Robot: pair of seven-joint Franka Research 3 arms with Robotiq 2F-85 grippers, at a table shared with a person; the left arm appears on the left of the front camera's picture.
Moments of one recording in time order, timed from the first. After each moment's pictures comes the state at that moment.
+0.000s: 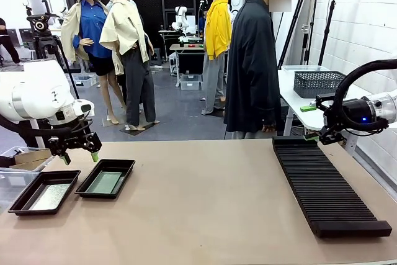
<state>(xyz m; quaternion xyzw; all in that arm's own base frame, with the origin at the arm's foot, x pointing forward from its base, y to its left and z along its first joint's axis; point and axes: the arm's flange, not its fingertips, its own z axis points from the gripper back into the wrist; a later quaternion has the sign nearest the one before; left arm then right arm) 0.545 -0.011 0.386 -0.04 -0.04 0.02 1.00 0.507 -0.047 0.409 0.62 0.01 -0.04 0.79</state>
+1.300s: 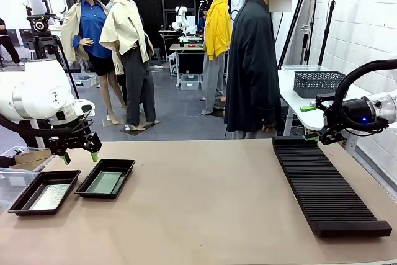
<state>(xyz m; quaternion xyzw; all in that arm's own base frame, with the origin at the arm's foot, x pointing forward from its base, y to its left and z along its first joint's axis) 0.546 -0.012 0.386 -0.03 -0.05 0.01 1.00 0.507 -0.047 0.409 0.62 0.01 -0.04 0.79</state>
